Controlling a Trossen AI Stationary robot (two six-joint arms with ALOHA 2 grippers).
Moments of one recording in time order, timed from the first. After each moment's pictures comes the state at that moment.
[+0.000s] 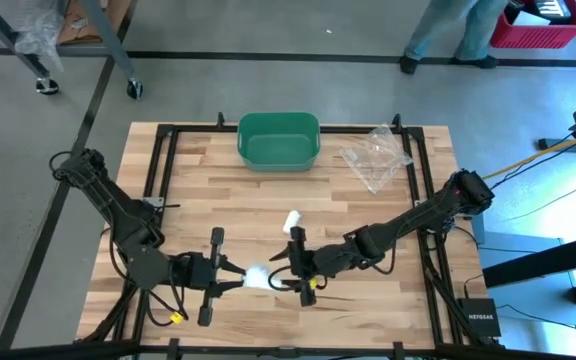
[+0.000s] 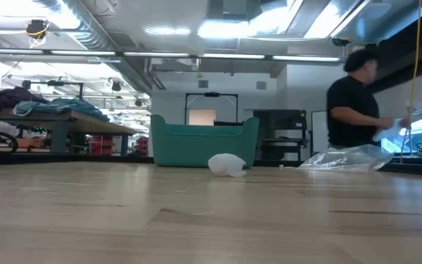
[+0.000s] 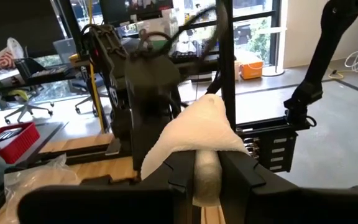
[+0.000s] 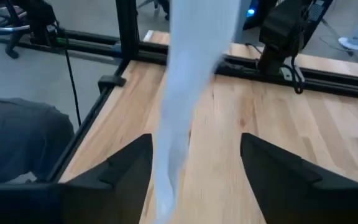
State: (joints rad) left arm -0.78 1.36 1.26 0.01 -0.75 0.05; right arm 0.45 1.73 1.27 0.06 0.28 0.05
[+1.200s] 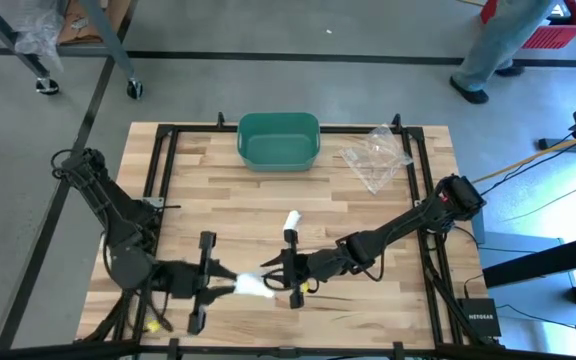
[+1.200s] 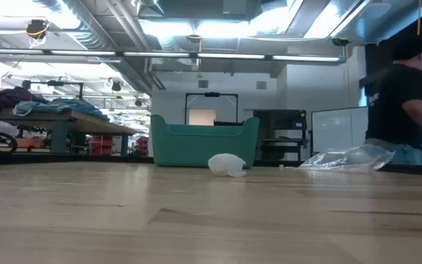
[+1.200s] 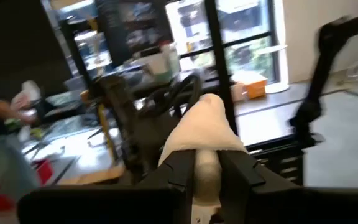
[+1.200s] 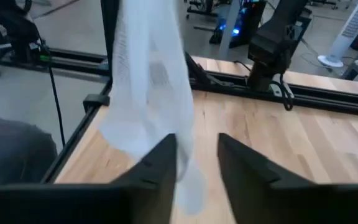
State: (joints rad) left arm -0.85 1.36 1.26 0.17 -0.80 0.26; right arm 0.45 1.82 1.28 0.23 0.34 0.02
